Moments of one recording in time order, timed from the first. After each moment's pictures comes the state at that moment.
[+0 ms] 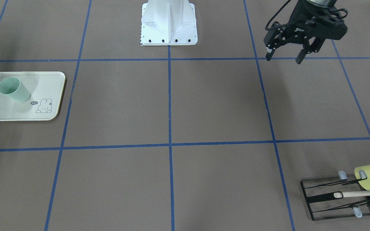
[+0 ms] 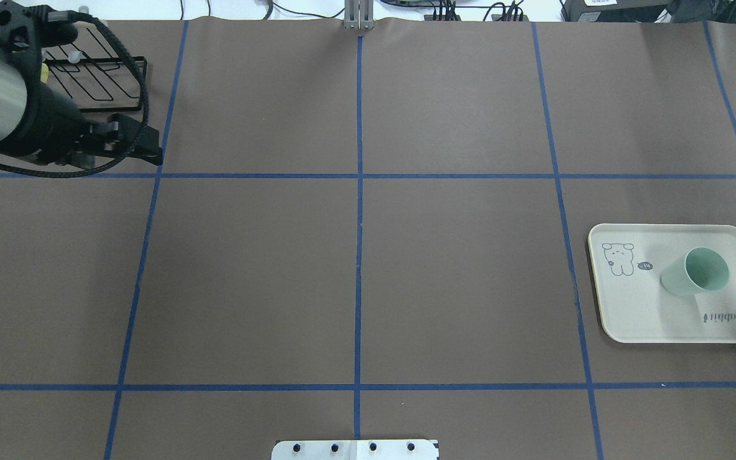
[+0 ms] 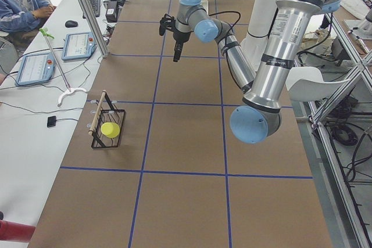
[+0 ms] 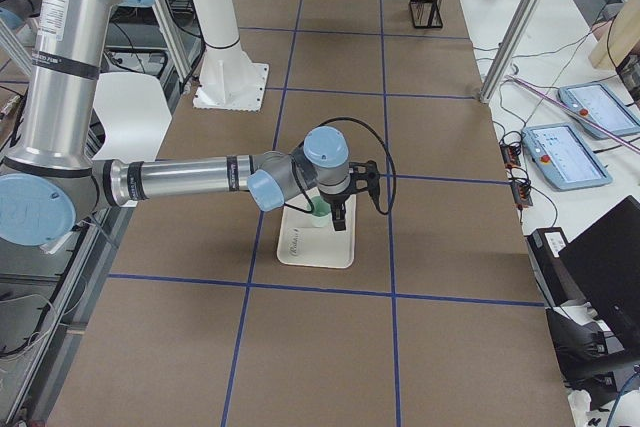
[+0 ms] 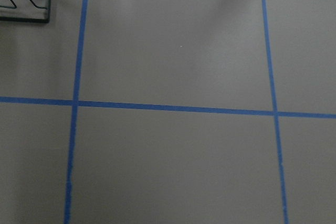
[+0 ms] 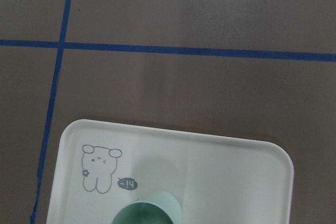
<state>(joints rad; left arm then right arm) -0.96 -1.80 -2.27 -1.44 -2.08 -0.84 1.36 -1.80 1.89 -1.18 2.40 0.37</state>
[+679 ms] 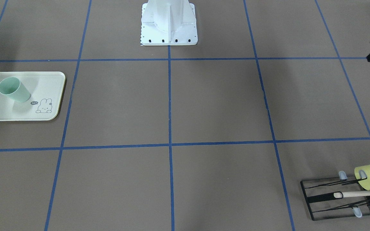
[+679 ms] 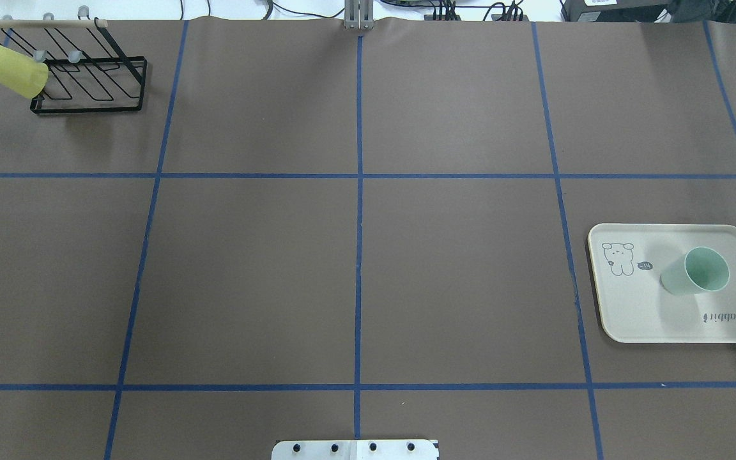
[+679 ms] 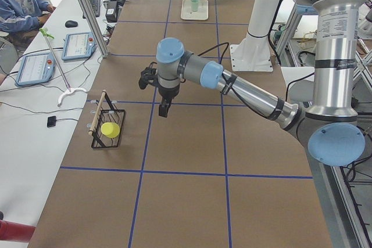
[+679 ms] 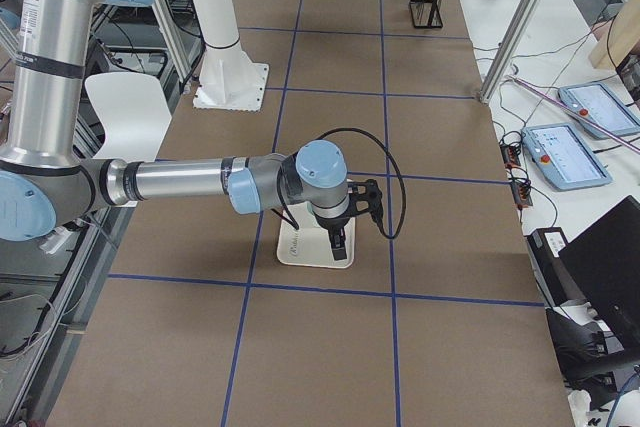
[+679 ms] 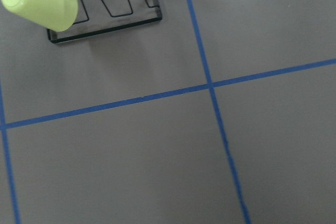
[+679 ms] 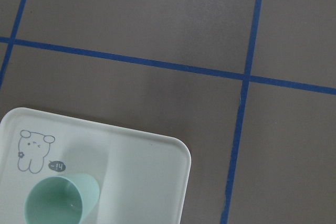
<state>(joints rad) -1.51 -1.52 -1.99 -1.44 -2.42 0.02 1.54 -1.80 1.89 -1.41 2.40 0.04</state>
